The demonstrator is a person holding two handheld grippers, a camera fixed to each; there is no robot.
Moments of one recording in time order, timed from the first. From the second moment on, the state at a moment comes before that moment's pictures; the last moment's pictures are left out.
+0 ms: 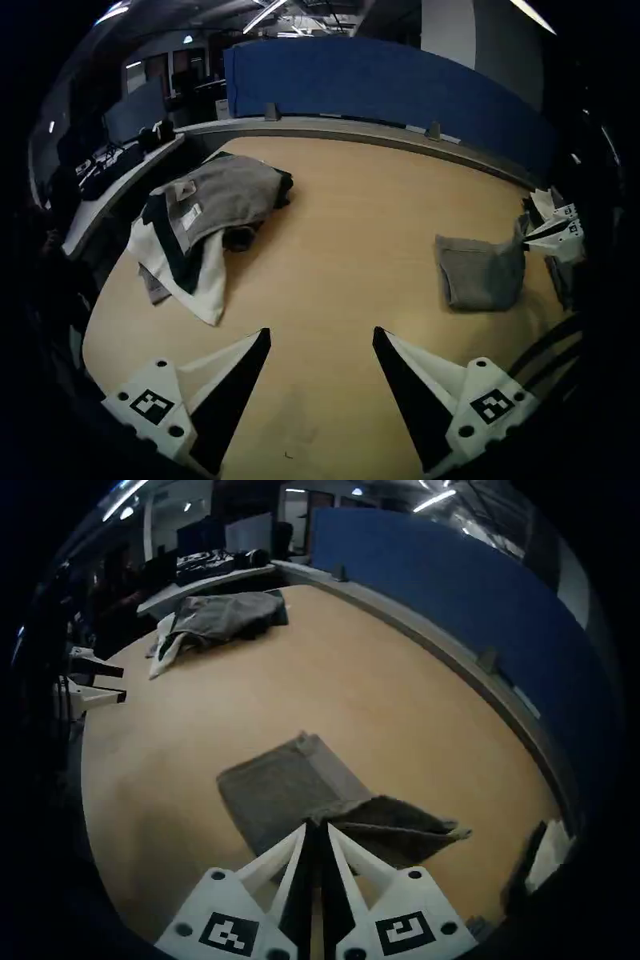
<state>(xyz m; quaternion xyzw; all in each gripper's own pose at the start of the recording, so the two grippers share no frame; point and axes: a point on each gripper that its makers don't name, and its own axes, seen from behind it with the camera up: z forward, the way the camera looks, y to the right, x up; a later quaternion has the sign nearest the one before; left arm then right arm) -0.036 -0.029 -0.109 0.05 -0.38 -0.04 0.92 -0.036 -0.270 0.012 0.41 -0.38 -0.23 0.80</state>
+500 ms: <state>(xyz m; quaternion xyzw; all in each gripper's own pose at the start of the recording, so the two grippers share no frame) -0.041 -0.047 -0.143 0.09 -0.38 -0.06 0.92 -0.114 -0.355 -0.037 0.48 -0.42 -0.26 0.73</state>
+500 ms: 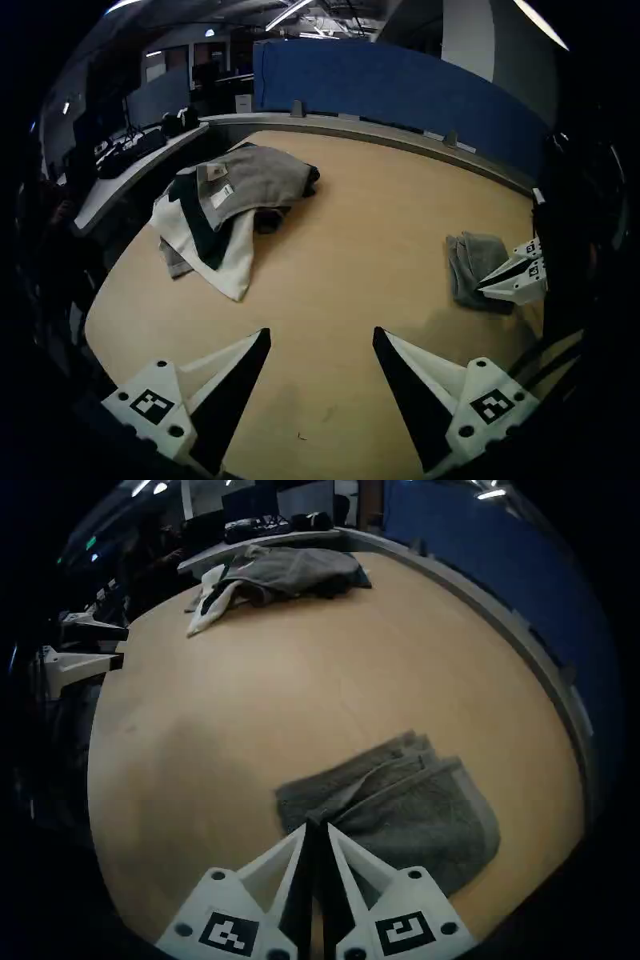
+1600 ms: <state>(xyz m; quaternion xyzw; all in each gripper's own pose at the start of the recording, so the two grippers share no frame) -0.038 -0.035 -0.130 0.07 -0.37 -0.05 0.92 -0.070 -0.278 -0.027 0.40 -0.40 -0.20 0.80</state>
